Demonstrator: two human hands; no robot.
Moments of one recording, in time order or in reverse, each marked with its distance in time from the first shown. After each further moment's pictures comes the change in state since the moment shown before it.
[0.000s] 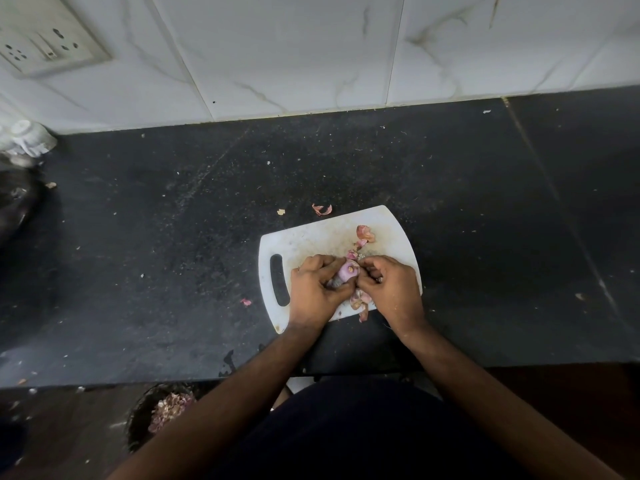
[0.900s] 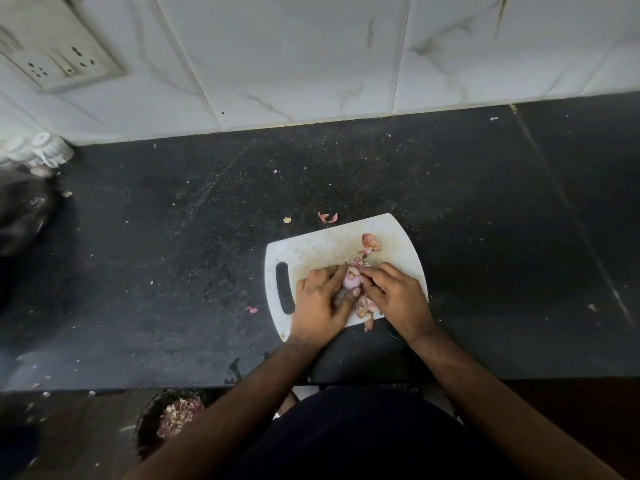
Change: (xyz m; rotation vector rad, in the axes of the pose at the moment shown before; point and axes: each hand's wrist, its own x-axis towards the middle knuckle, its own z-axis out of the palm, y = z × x) left_hand -0.010 0.000 -0.005 0.211 -0.065 0.098; right_hand 0.004 0.016 -0.001 -0.097 0.001 -0.362
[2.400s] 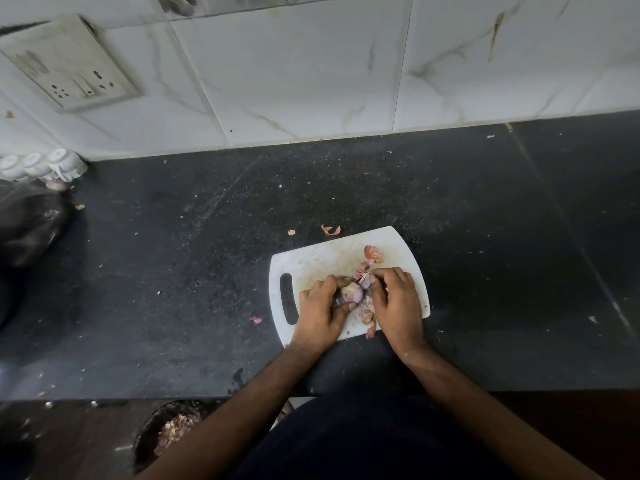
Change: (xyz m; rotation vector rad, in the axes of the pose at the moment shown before) left_hand 0.002 -0.003 -0.006 -0.190 -0.078 -0.068; right_hand 0.001 -0.013 0.014 -0.021 0.129 0.330
